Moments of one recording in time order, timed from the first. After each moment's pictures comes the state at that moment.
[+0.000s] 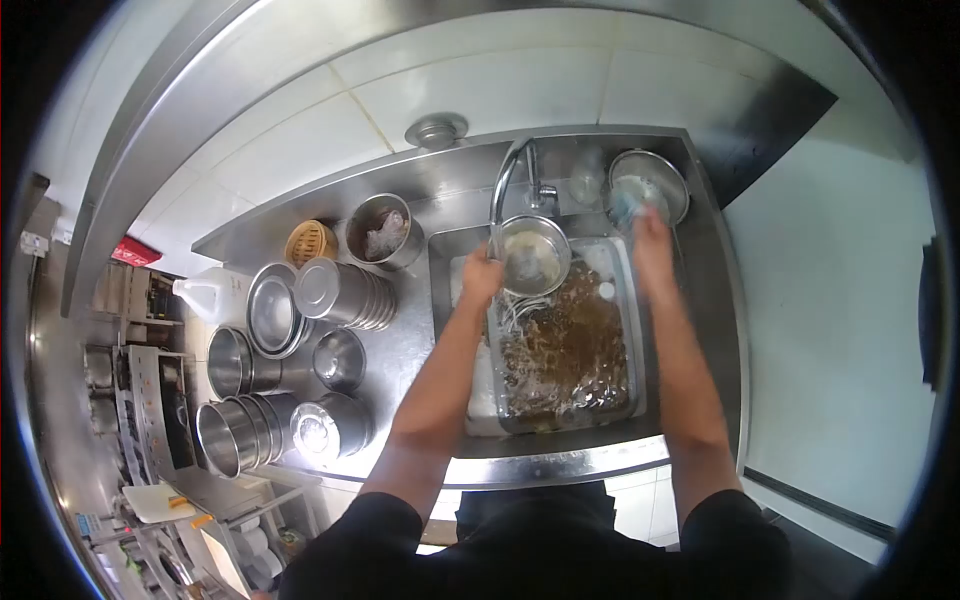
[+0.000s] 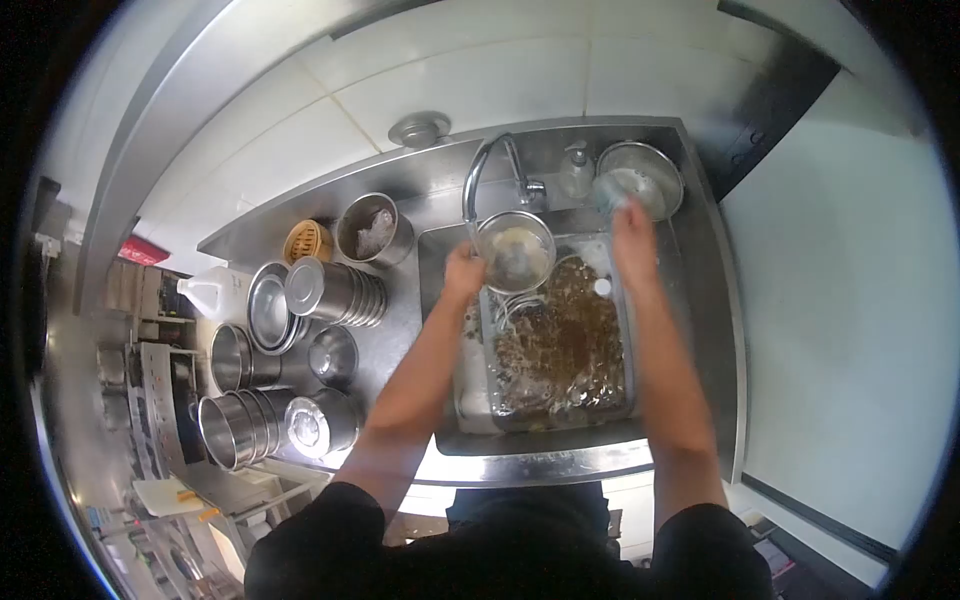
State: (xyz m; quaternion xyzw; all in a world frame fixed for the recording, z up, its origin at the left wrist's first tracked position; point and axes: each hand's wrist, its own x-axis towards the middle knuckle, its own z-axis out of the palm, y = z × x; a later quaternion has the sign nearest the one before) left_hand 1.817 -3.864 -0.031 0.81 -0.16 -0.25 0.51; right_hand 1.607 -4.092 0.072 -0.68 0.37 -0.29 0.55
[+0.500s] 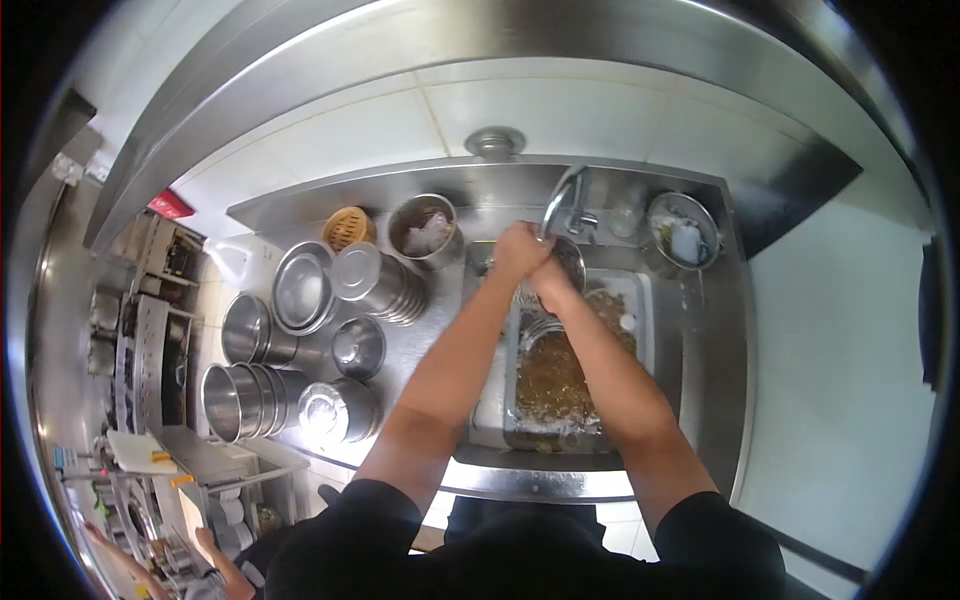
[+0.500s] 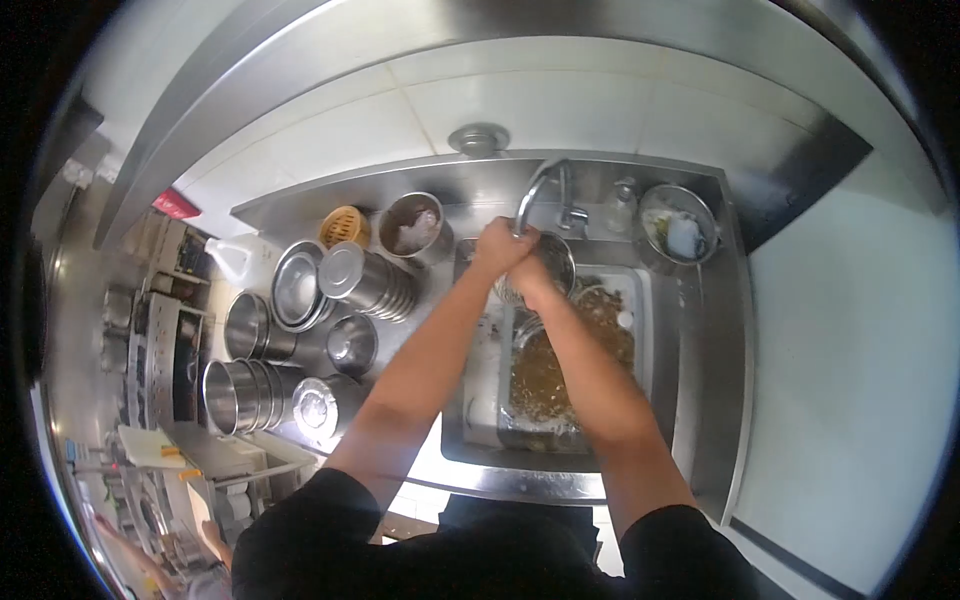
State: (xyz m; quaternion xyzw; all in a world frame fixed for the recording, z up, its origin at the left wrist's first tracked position) left_hand 1.855 -3.897 0.073 0.90 -0.27 -0.16 0.30; right_hand 1.774 -3.951 -0.009 -0.60 0.23 -0.11 0.76
